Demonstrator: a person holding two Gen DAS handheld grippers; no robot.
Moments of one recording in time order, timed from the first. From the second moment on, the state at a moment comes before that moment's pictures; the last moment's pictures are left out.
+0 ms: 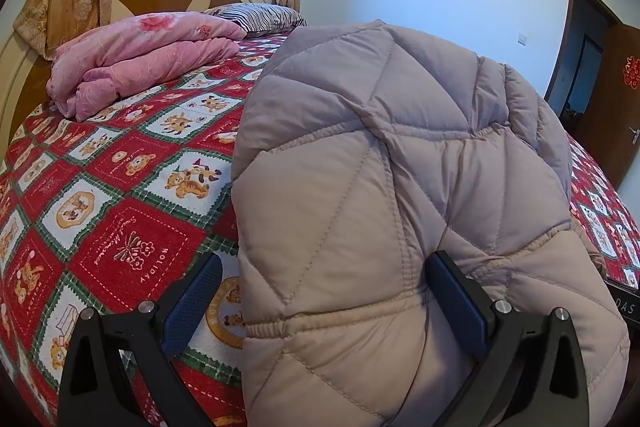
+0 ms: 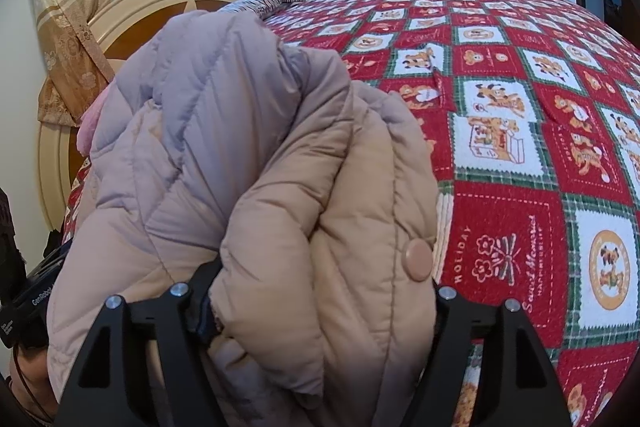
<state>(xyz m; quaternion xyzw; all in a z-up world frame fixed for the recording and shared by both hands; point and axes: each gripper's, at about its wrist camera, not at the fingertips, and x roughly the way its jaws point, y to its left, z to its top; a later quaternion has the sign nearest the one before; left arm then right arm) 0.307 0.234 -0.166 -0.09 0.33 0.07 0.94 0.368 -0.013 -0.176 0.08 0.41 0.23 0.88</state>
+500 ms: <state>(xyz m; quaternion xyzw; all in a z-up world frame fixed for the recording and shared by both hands) 0.292 0.229 -0.142 -0.08 0.34 0.08 0.94 0.360 -0.011 -0.160 0.06 0.41 0.20 0.89</state>
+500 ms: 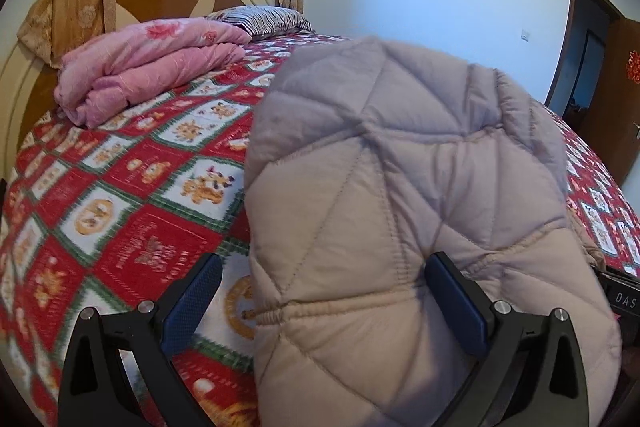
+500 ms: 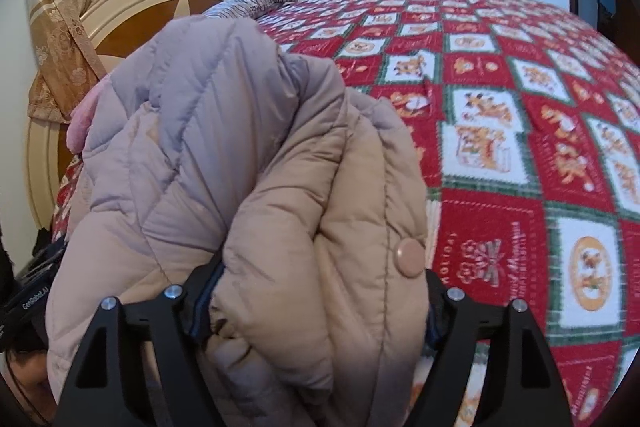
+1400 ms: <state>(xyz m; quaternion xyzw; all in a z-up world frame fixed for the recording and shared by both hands) 0.126 0.216 0.001 -0.05 0.18 0.06 0.98 0.171 0.001 -0.003 -0.01 0.22 0.23 0.95</state>
